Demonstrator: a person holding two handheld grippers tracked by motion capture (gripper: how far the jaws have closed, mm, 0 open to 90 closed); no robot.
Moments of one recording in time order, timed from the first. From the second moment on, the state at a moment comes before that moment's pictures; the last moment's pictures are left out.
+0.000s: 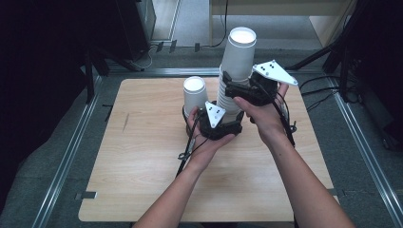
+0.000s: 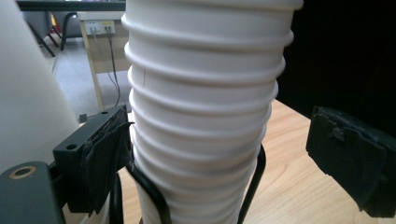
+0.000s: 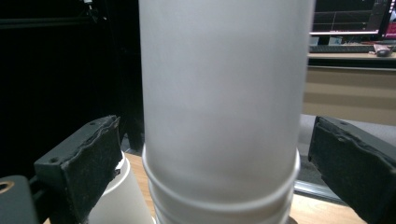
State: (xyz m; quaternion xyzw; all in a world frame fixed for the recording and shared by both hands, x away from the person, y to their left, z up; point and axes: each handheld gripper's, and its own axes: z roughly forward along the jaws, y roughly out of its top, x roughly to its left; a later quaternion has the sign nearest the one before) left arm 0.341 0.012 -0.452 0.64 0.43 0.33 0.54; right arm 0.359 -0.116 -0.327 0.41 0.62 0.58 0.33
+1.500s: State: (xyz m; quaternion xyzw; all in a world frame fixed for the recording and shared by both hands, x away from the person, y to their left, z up) left arm 0.357 -0.002 -0.446 0.63 0.45 0.36 0.53; right arm 0.381 -0.104 -0.303 0.41 0.60 0.59 0.34
